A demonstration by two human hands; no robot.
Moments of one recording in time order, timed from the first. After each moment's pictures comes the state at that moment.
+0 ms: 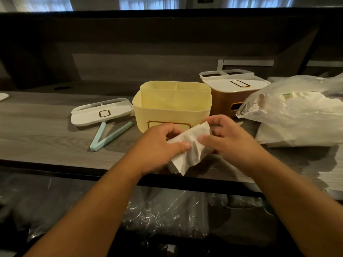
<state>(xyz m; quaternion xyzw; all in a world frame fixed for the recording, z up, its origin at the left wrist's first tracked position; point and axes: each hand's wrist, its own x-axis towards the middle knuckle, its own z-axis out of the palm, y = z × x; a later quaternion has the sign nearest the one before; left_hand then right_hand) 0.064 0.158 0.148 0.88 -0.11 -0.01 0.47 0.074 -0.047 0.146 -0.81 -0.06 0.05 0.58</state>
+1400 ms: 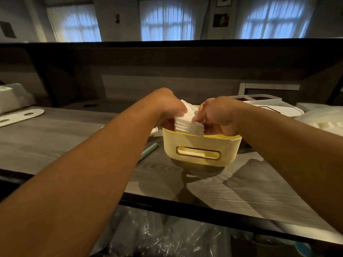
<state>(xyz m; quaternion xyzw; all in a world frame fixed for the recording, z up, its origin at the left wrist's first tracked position) 0.151 0.197 0.257 0.90 0.05 0.00 0.44 0.157 0.052 0.255 -0.86 0.06 0.13 0.49</state>
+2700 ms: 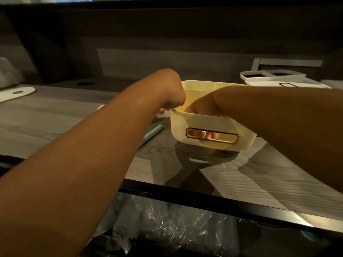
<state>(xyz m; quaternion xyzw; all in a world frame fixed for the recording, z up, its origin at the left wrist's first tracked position) 0.169 0.216 0.230 0.97 0.01 0.04 0.23 0.197 0.095 0.208 -0.95 -0.11 0.26 0.09</state>
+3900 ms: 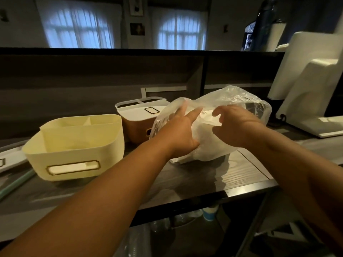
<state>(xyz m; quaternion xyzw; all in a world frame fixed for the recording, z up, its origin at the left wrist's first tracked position) 0.113 -0.079 0.206 0.91 -0.34 0.06 0.22 0.063 -0.243 0.231 -0.97 0.14 -0.14 0.11</state>
